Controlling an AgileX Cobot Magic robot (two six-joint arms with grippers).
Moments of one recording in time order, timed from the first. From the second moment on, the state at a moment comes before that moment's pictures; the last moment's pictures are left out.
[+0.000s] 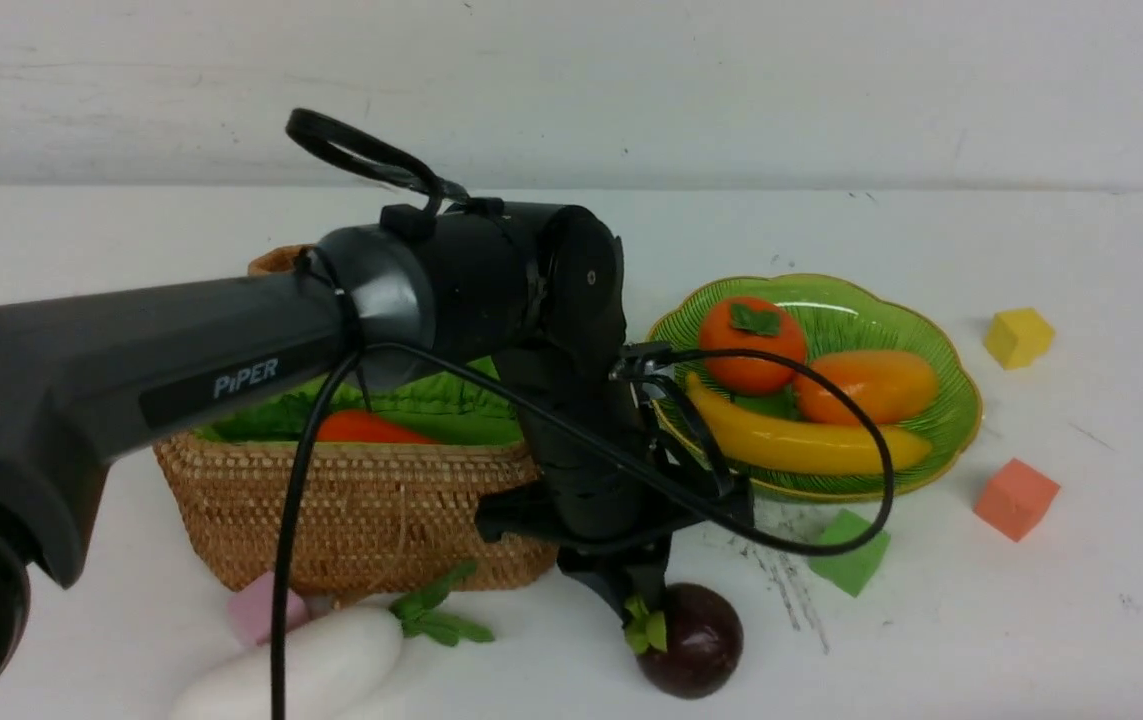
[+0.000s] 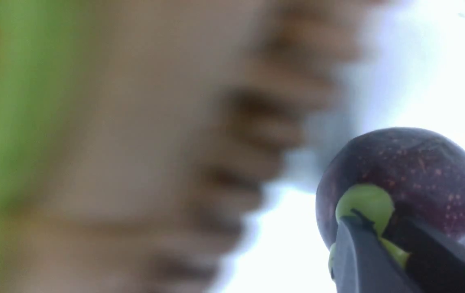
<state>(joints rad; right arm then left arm) -0.16 -0.01 0.01 0.19 0.40 -0.15 -0.66 2.02 -1.60 -0.27 1.05 -0.43</state>
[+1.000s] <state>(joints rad) -0.16 -0.01 0.01 0.19 0.40 -0.15 -0.66 2.02 -1.61 -0.34 1.08 -0.34</state>
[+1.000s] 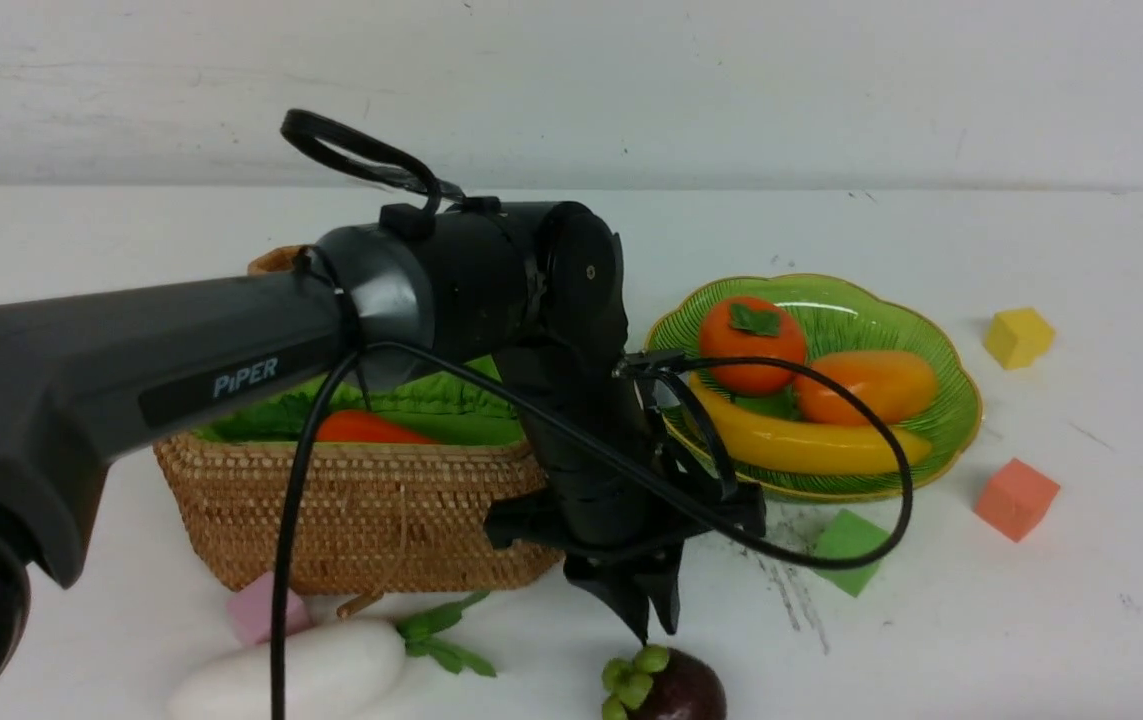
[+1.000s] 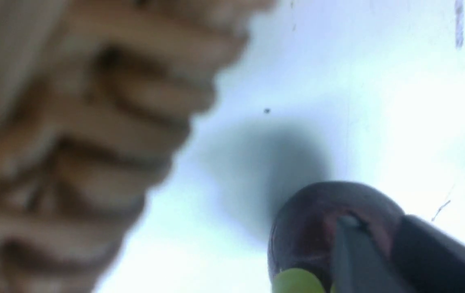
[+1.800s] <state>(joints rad) -0.16 -0.01 0.01 0.19 0.40 -0.15 -0.72 1.76 -1.59 -0.14 1.23 -0.26</state>
